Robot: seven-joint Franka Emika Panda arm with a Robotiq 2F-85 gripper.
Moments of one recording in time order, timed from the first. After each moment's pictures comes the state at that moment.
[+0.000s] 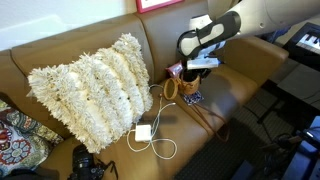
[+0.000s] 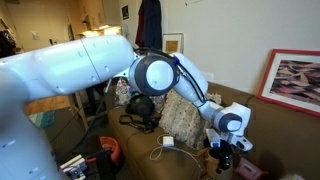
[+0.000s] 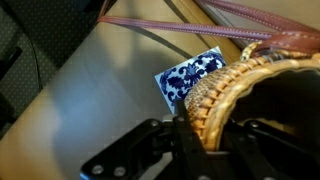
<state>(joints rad) -0.09 1.34 -0.21 -1.08 0.16 2.12 0.50</state>
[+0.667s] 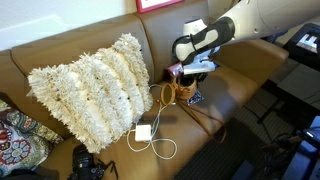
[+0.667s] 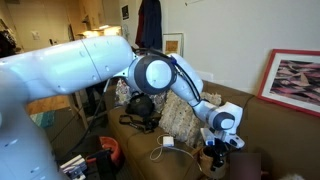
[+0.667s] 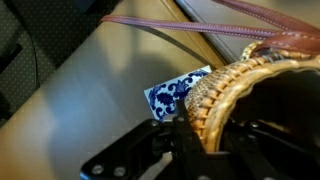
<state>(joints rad) -0.04 1.34 -0.21 -1.10 0.16 2.12 0.48</state>
